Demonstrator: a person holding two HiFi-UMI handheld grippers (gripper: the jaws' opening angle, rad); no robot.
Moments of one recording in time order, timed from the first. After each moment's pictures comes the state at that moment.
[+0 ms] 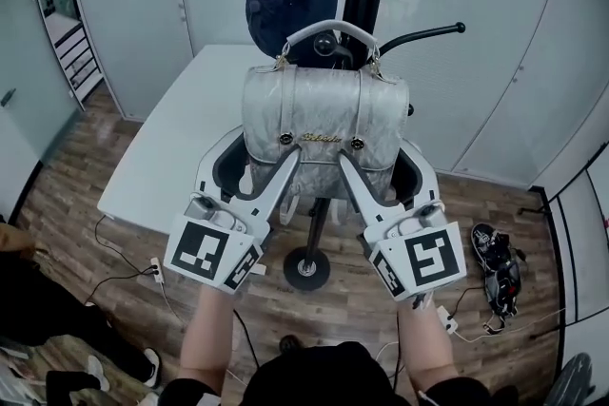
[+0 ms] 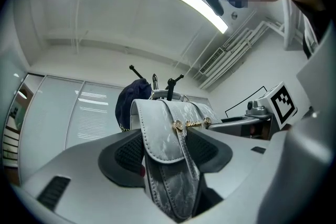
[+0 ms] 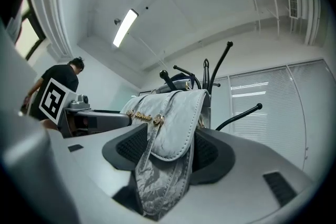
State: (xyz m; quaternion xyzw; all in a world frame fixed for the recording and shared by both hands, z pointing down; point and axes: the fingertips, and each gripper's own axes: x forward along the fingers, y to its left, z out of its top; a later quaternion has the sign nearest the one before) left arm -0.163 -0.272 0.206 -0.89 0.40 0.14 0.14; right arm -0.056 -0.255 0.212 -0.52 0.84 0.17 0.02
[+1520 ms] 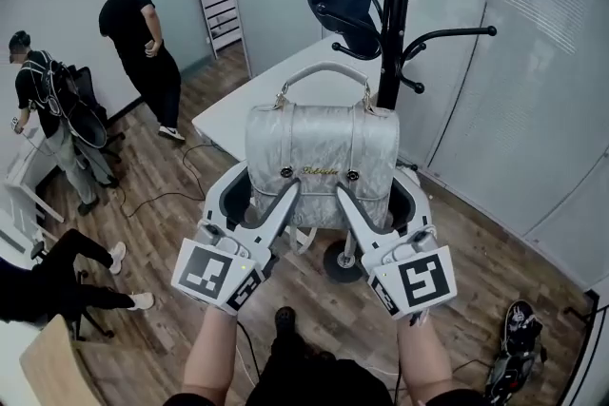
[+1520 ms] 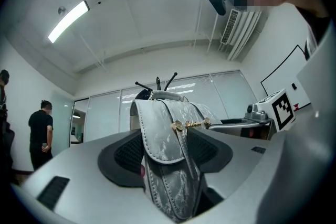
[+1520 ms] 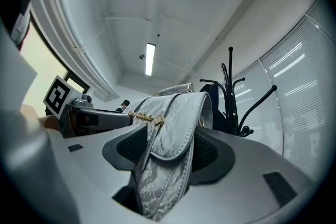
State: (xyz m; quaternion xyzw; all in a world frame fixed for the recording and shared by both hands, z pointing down) left arm -0.107 -0.102 0.239 -0.76 0.64 0.04 0.13; right arm -0.008 -0.142 0.253 -0.26 0.96 0.12 0.09
